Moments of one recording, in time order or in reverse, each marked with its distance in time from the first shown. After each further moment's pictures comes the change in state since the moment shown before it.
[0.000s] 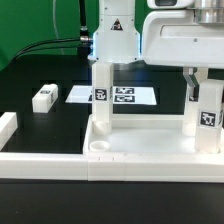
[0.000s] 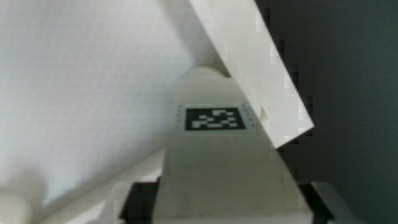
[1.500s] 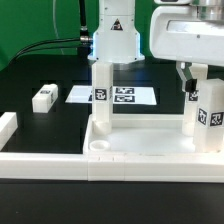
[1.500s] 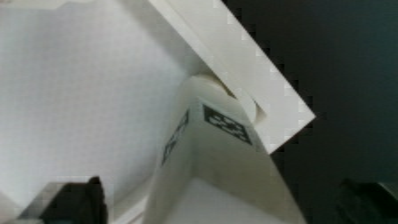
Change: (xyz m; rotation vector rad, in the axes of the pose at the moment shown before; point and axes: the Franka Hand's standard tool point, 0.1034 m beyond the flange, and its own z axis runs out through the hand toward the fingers) arm -0.002 -0.003 -0.004 -0.029 -0.032 0.017
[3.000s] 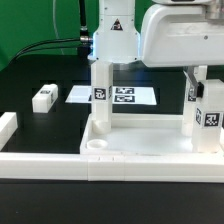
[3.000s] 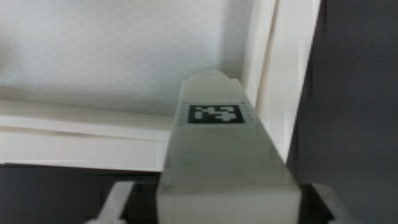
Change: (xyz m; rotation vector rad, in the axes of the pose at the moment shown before) arm 0.005 0.003 -0.002 -0.023 0.000 -0.741
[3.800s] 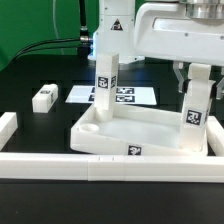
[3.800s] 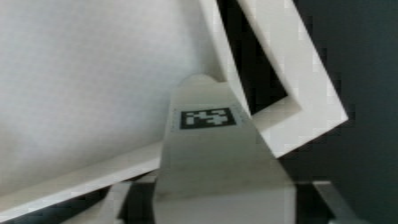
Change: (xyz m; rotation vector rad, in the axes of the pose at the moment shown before) arm -0.005 0.018 -0.001 -0.025 0.002 0.690
